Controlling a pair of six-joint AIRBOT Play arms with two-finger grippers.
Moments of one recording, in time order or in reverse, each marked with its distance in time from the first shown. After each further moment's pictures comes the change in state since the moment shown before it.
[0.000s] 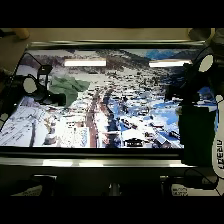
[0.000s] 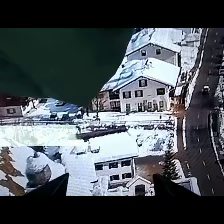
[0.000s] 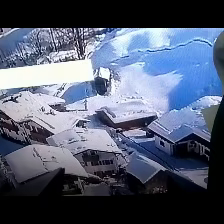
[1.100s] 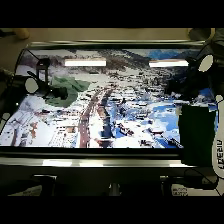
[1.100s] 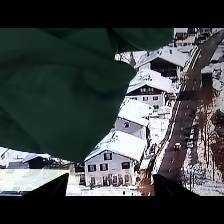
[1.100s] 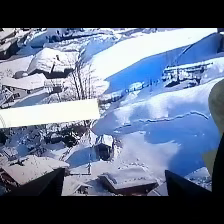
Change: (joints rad) left arm 0.016 -0.037 0.012 0.013 0.225 -0.054; right arm 0.000 0.000 0.000 0.000 -0.177 0.007
